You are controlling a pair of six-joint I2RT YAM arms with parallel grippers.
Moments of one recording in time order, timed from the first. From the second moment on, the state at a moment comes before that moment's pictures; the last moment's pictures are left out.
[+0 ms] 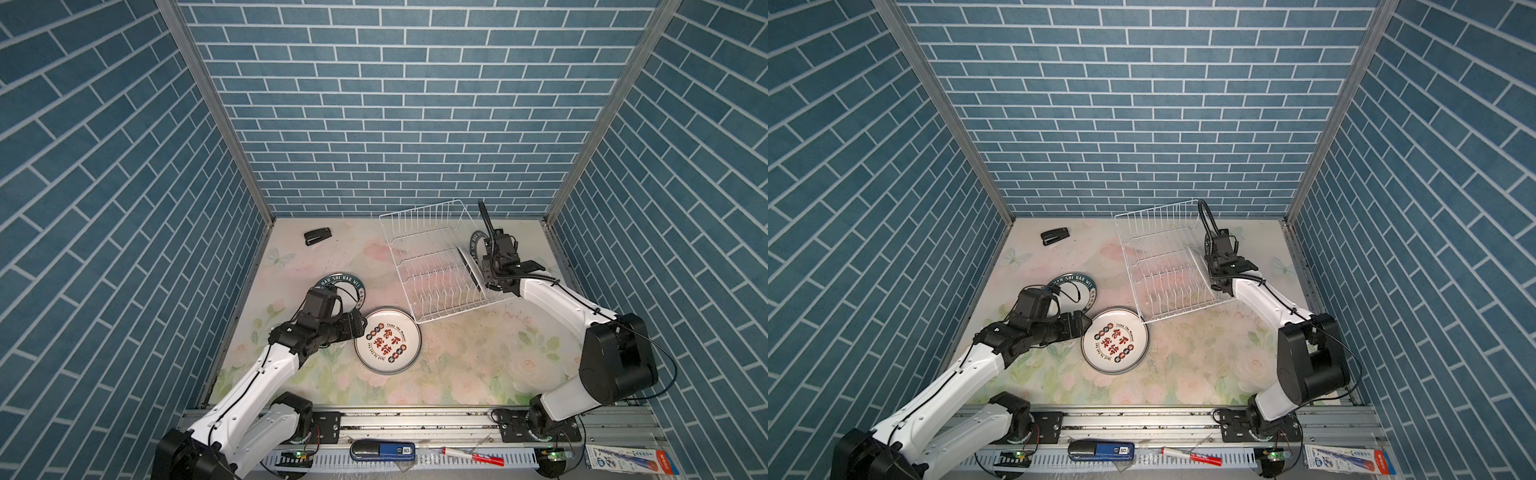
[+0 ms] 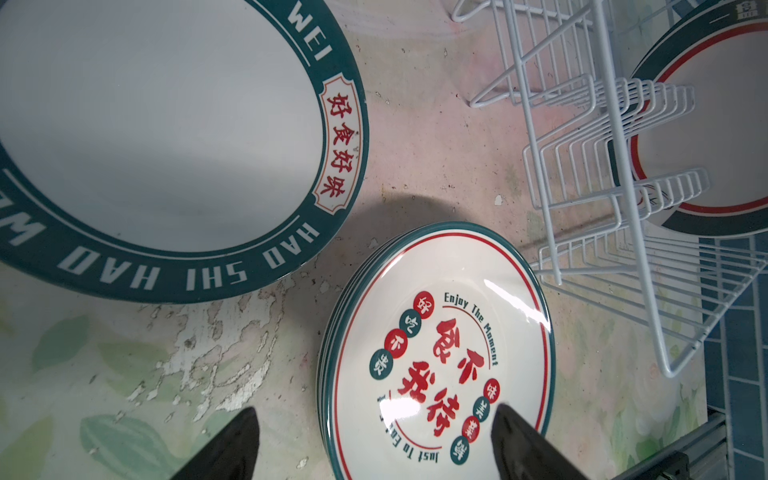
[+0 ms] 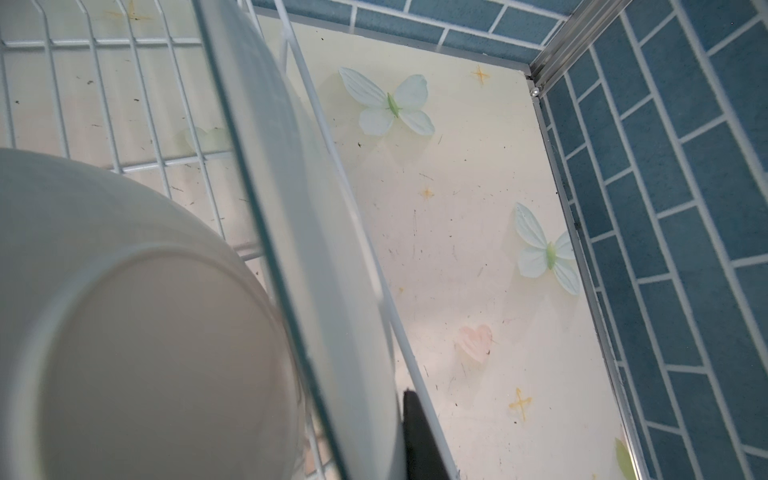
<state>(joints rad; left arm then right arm) -0.37 0.93 0.60 -0.57 0.21 -0.57 0.39 1.54 1.10 -0.43 0.48 0.13</state>
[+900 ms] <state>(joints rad) -0.37 0.88 0.57 -0.52 0.12 -0.62 0.44 1.32 1.05 -0.28 0.59 -0.06</state>
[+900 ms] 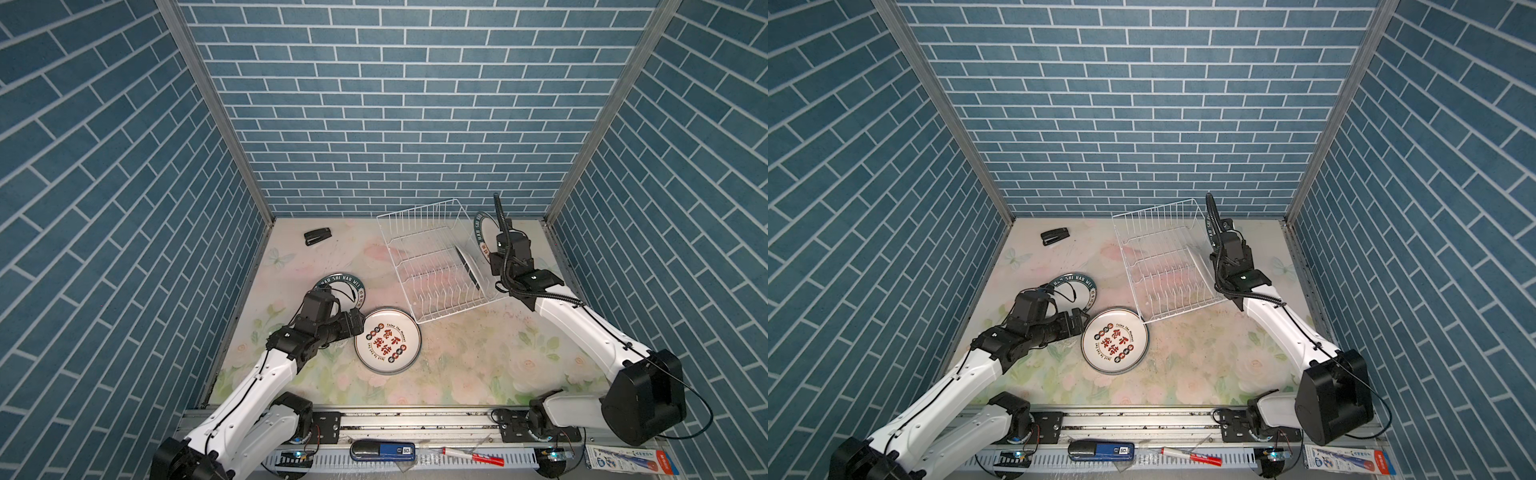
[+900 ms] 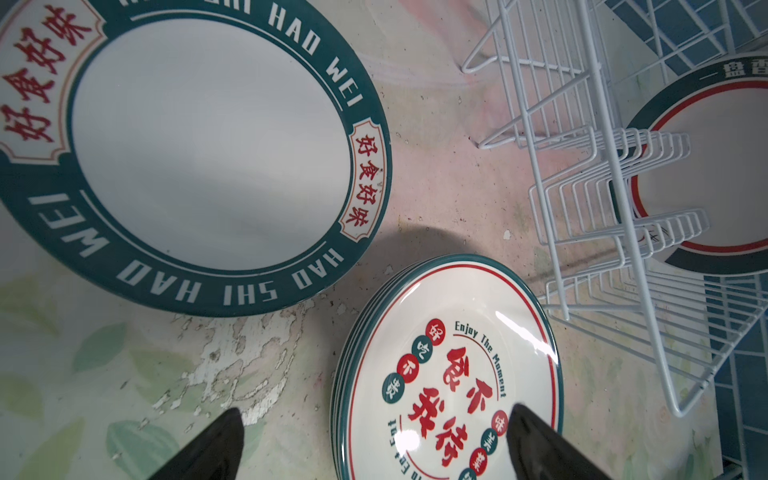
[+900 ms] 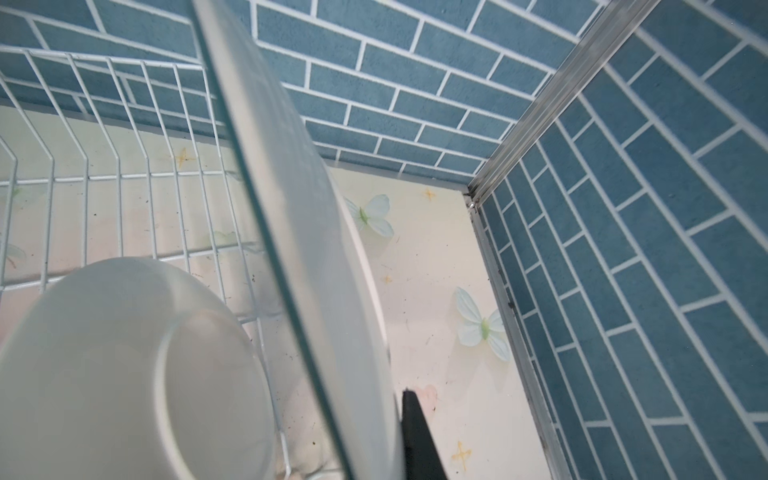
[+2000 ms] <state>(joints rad) -0.37 0.95 0.73 -0.41 0.19 -0.60 0.46 1.34 1.07 -0.10 -0.36 0.58</state>
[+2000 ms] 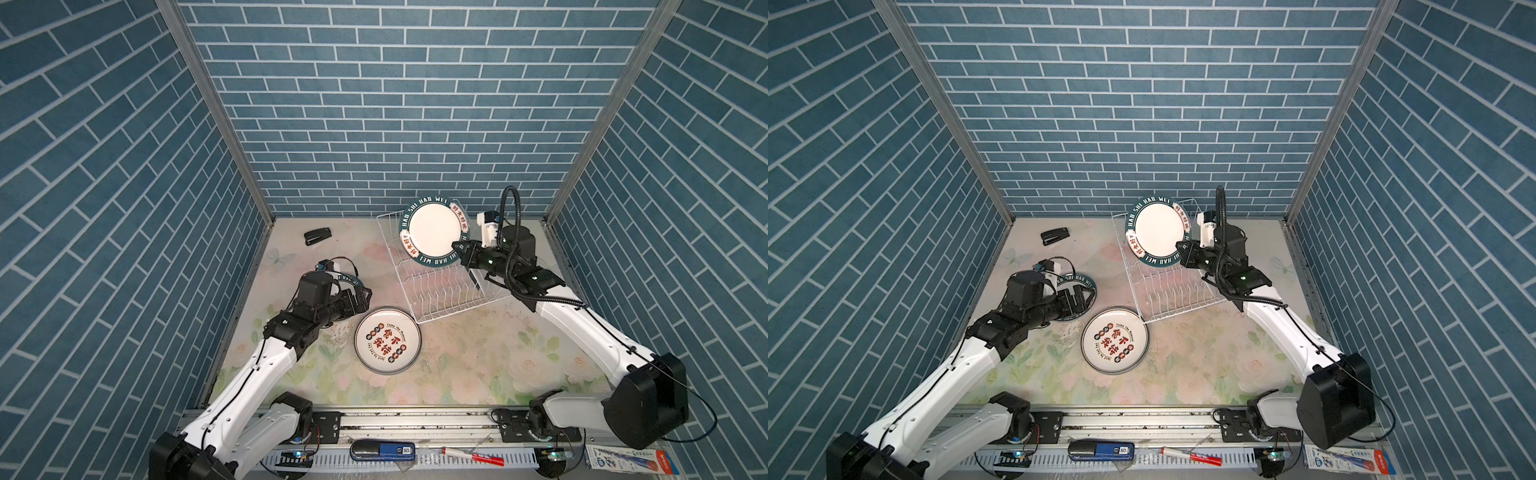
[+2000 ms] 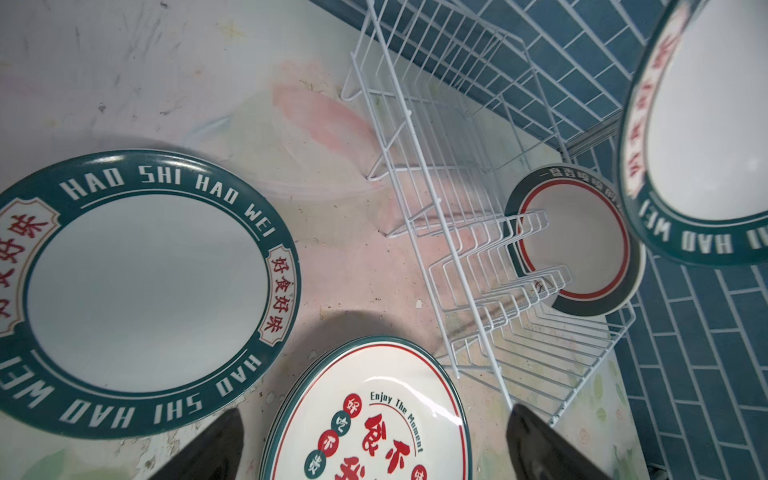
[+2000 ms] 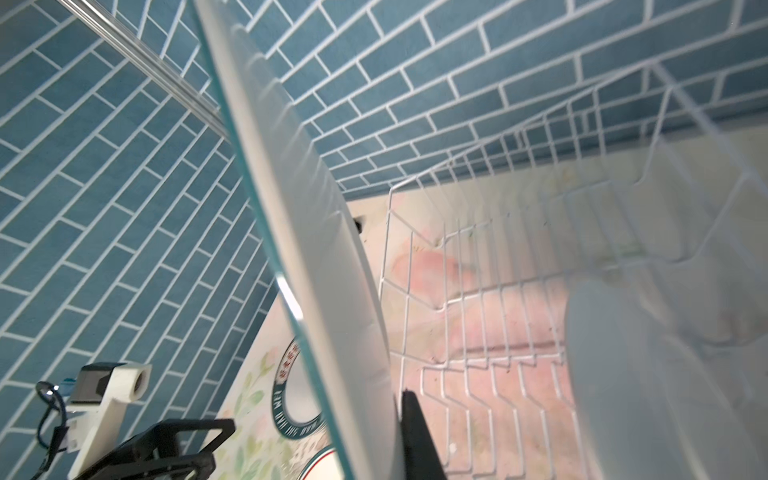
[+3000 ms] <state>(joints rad) -0.37 1.27 0.72 0.26 0.43 -0.73 0.53 1.44 1.05 0.02 -0.59 0.77</state>
